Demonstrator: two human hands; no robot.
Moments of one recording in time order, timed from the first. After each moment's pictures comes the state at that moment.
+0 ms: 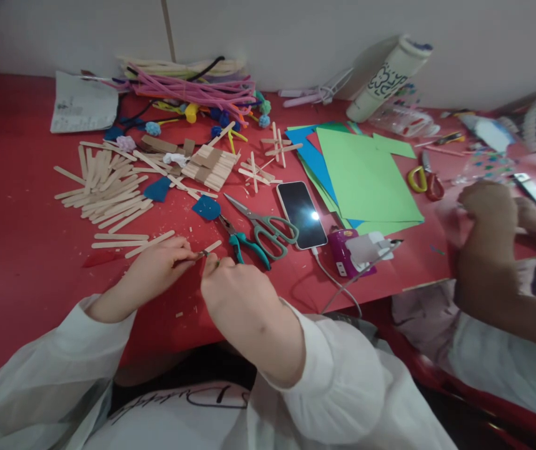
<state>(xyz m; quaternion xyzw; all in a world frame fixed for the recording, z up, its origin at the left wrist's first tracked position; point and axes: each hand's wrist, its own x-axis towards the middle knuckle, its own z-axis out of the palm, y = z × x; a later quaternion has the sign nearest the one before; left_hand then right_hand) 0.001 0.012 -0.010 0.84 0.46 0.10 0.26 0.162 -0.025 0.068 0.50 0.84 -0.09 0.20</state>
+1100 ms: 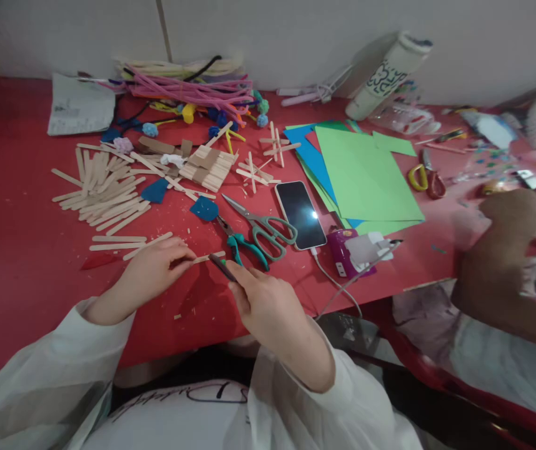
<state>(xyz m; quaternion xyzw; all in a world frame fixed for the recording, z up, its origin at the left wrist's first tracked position) 0.000 0.013 -0.010 0.84 0.48 0.08 0.24 0.208 -0.048 0.036 0.60 0.77 -0.22 -0.05</state>
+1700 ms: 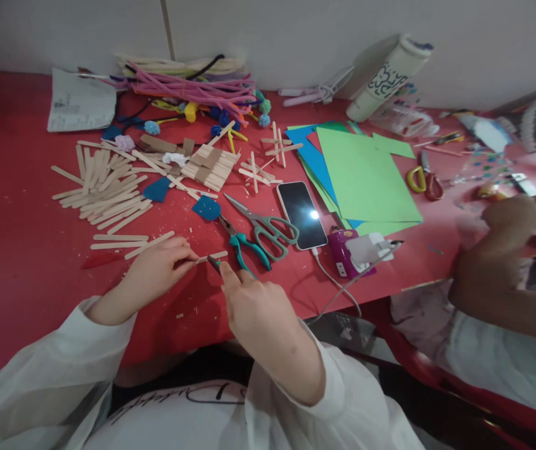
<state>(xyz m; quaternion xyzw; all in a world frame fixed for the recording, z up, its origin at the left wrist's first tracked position) 0.001 0.011 -0.012 0.84 0.48 0.10 0.23 0.185 -0.047 0.043 0.58 0.80 -0.10 0.10</state>
